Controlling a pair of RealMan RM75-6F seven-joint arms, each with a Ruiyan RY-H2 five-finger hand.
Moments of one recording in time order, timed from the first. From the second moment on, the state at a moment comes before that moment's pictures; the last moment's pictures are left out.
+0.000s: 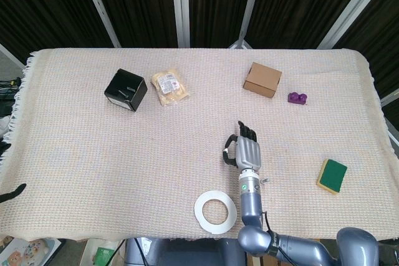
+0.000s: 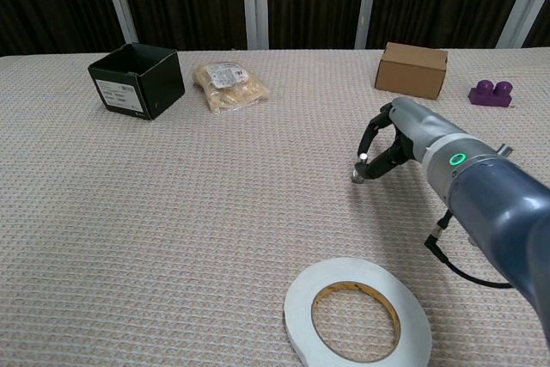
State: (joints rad) left arm -0.02 -1.07 -0.09 -1.71 1.40 1.54 0.06; right arm 0.64 -1.95 0.44 -1.55 -0.69 1.35 -0.63
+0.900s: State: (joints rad) left arm -0.02 -1.08 -0.09 -1.71 1.40 1.55 0.06; right arm 0.65 -1.89 0.43 -1.64 -0.66 1.35 -0.67
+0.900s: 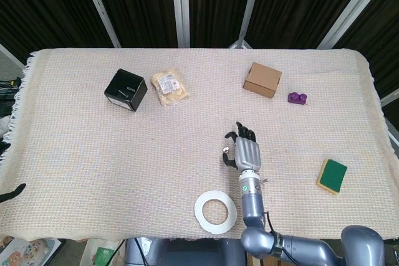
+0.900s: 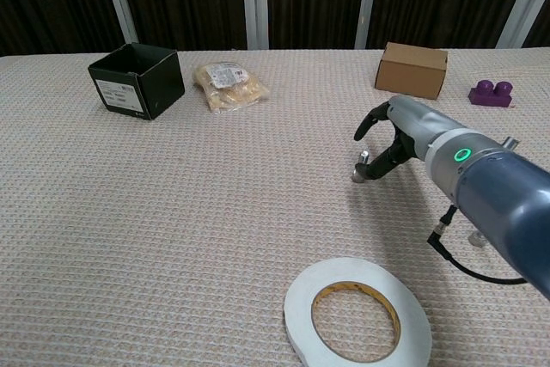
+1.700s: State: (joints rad) left arm -0.01 -1.09 -0.08 -1.72 1.41 1.56 0.10; right arm 0.29 -1.16 0.25 -2.24 -0.96 1.45 -0.40
